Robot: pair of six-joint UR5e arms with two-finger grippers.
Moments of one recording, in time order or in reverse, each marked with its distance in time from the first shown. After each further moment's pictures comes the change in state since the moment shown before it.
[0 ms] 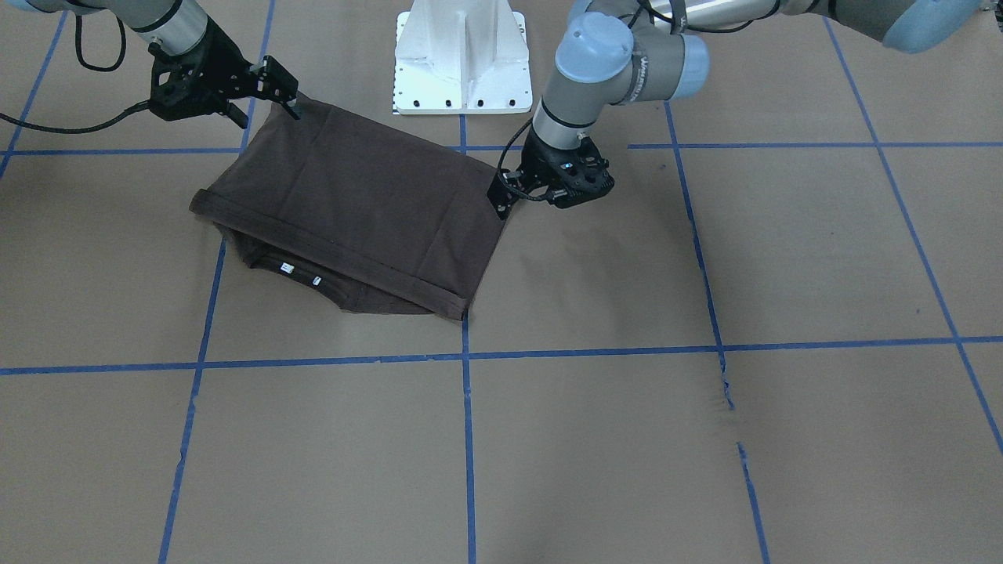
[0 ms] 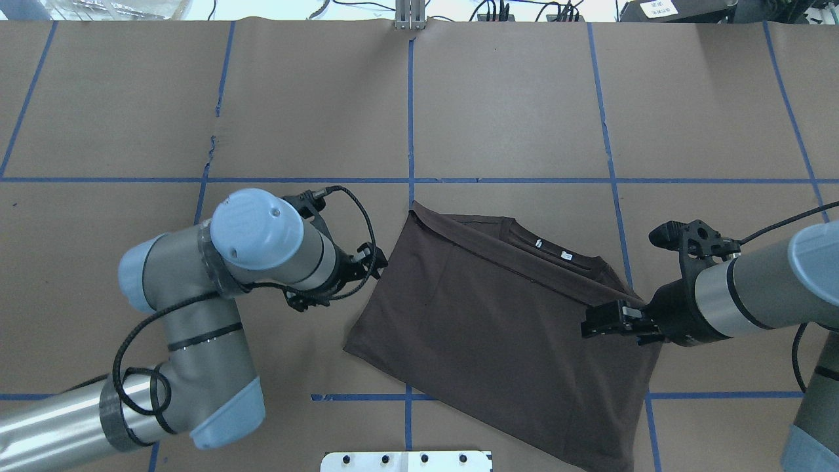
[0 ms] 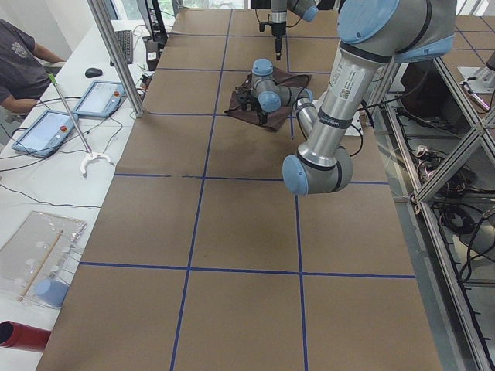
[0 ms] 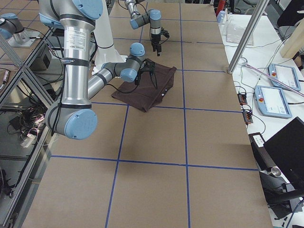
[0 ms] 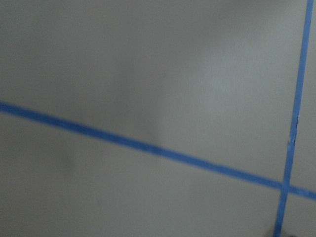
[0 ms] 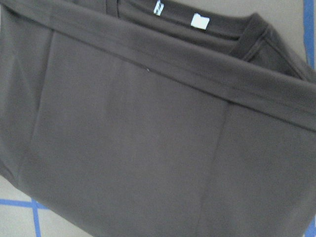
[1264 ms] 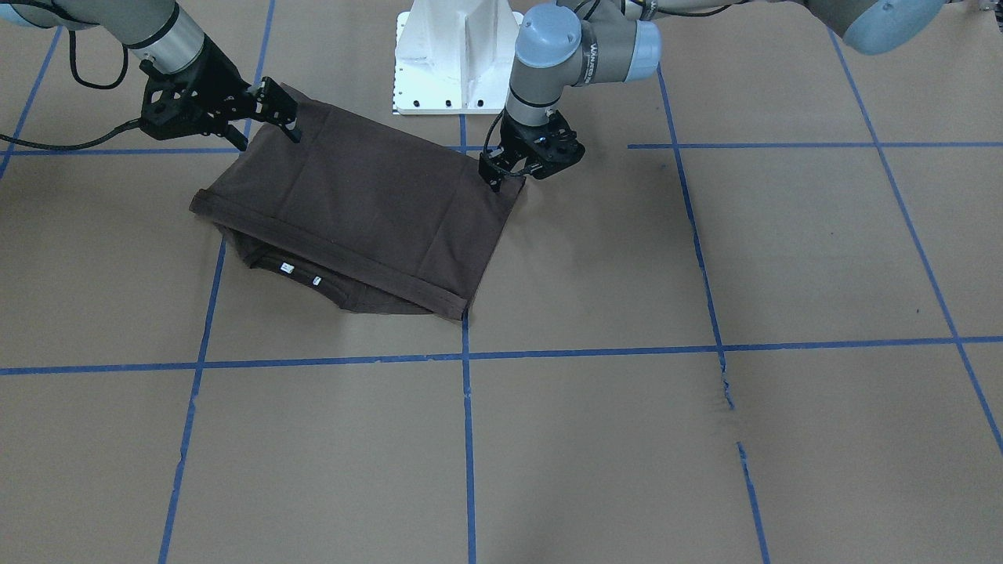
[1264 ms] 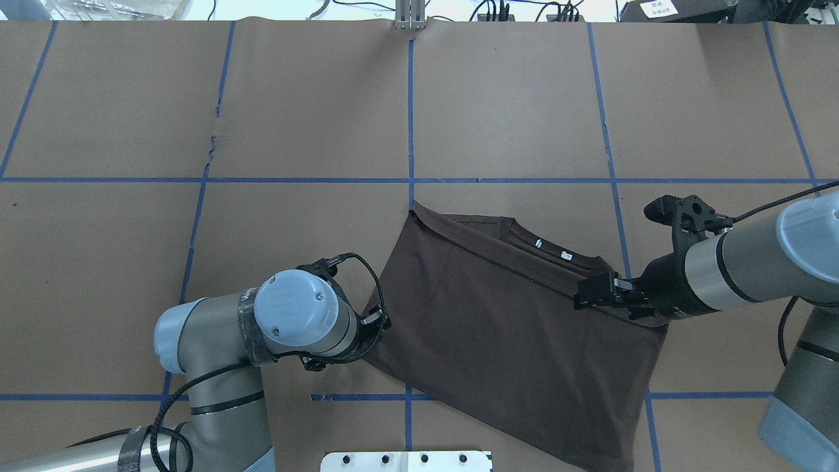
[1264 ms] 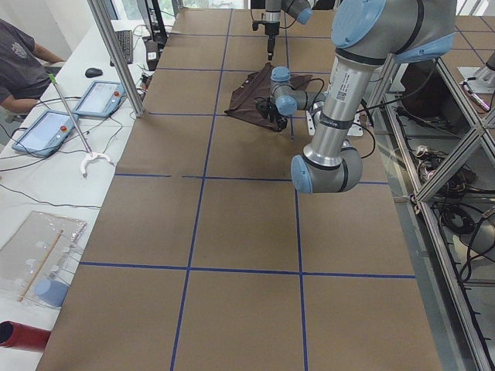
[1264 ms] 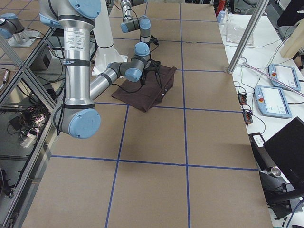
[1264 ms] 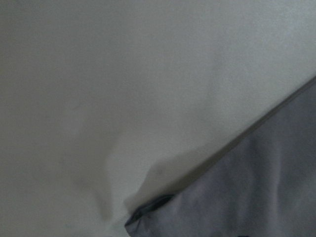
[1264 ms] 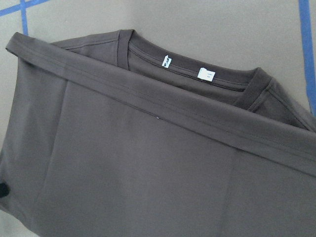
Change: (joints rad) left arm 0.115 0.006 0.043 0.024 0.068 -0.112; right arm 0.035 0.051 -0.046 -0.003 -0.004 -0.001
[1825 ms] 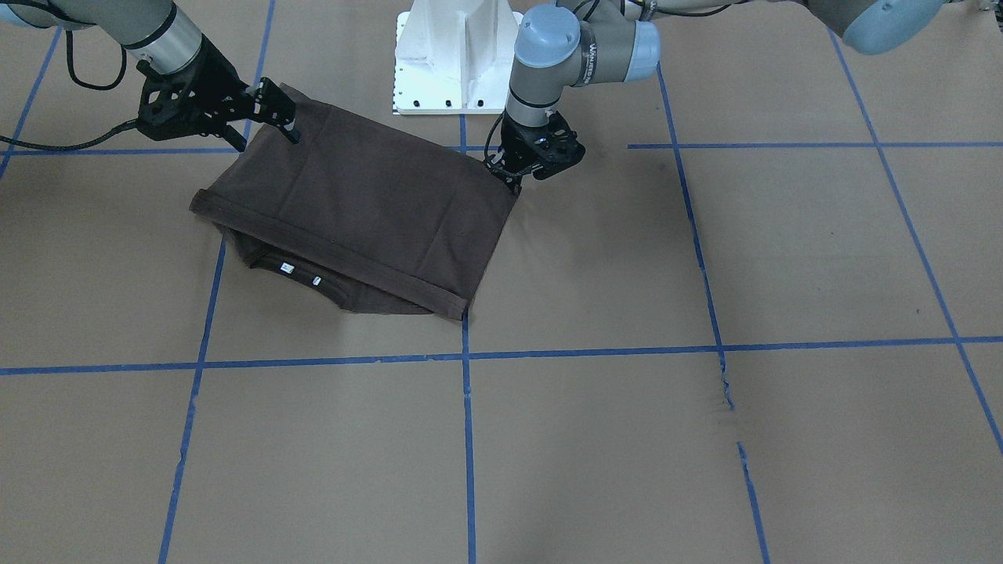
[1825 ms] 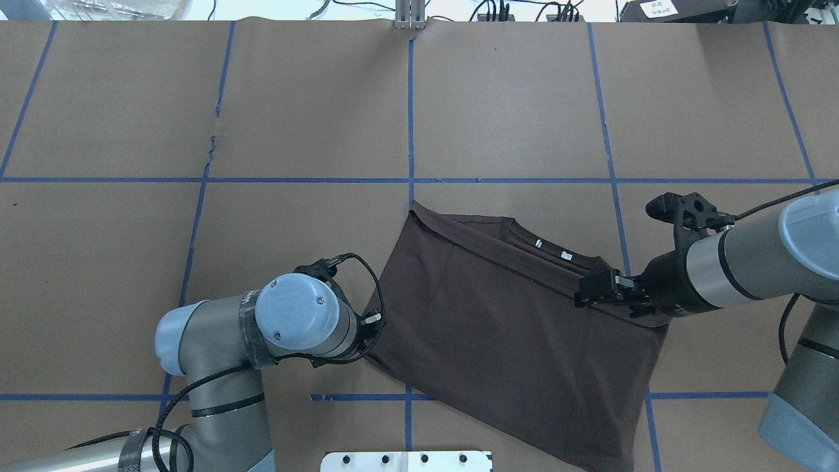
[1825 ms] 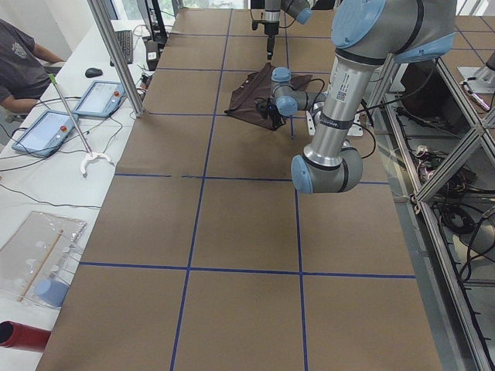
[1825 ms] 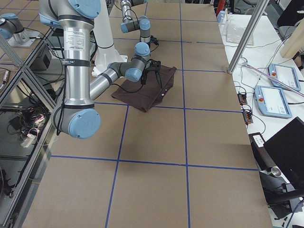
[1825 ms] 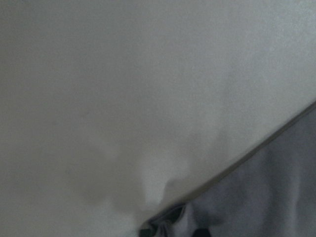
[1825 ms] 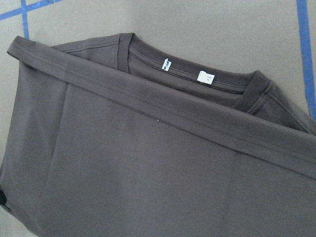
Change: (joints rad) left arm 0.007 0.001 -0.001 0.001 0.028 0.001; right arm 0.007 0.001 -0.001 0.000 0.005 0.000
